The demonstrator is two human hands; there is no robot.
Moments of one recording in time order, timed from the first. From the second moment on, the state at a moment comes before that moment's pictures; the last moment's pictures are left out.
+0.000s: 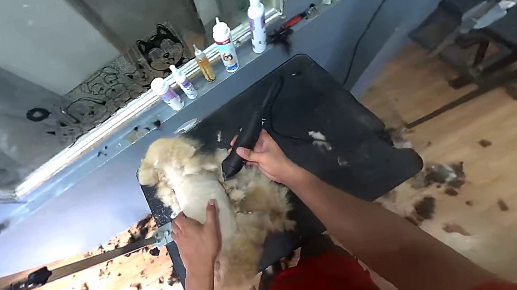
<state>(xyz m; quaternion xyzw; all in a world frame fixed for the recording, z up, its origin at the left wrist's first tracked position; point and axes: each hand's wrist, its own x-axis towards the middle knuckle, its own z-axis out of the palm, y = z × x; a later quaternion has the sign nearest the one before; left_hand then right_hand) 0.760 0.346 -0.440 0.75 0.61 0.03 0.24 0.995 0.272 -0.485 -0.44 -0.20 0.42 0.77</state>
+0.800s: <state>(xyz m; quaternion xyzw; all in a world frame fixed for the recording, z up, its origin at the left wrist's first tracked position) 0.765 0.363 -0.469 0.70 0.60 0.05 0.38 0.991 0.286 -0.584 -0.33 -0.28 0.50 0.75</state>
